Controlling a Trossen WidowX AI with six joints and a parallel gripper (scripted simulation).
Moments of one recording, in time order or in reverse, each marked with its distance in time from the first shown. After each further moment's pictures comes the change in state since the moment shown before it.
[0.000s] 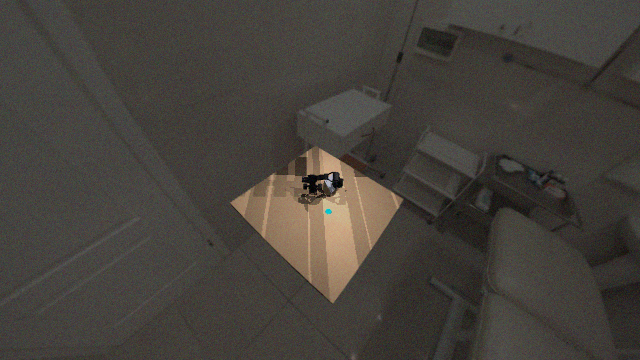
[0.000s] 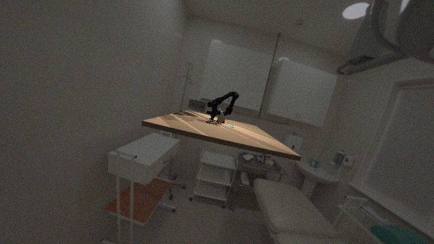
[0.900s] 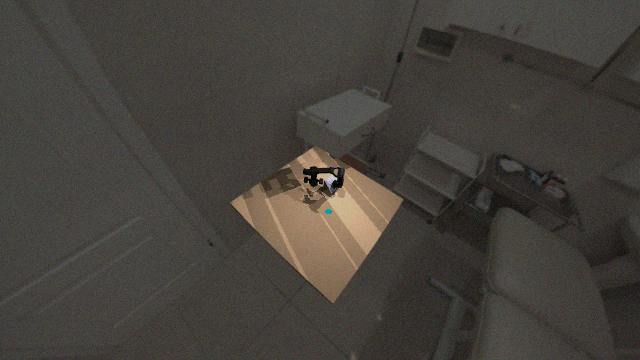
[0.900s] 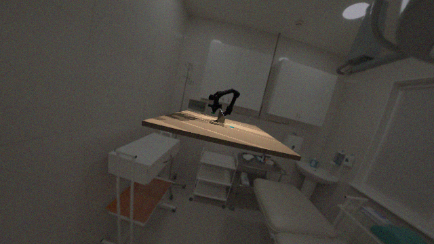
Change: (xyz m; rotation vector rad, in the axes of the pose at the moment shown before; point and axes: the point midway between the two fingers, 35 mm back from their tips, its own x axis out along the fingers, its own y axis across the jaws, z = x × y) arm -0.084 0.007 -0.007 0.073 -0.050 -0.035
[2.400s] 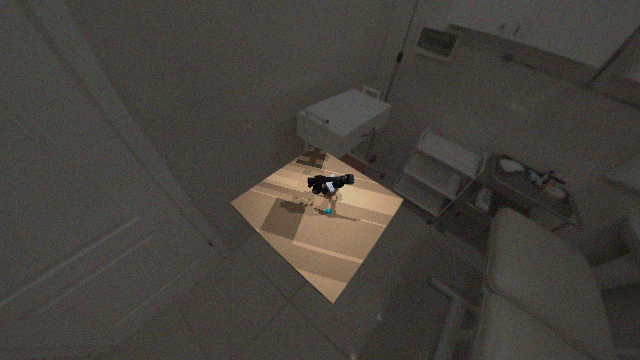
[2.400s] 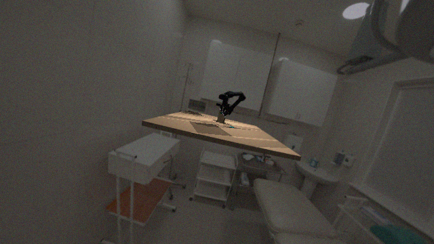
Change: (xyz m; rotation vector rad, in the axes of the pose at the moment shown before) arm -0.028 0.047 0.109 0.374 0.015 -0.060
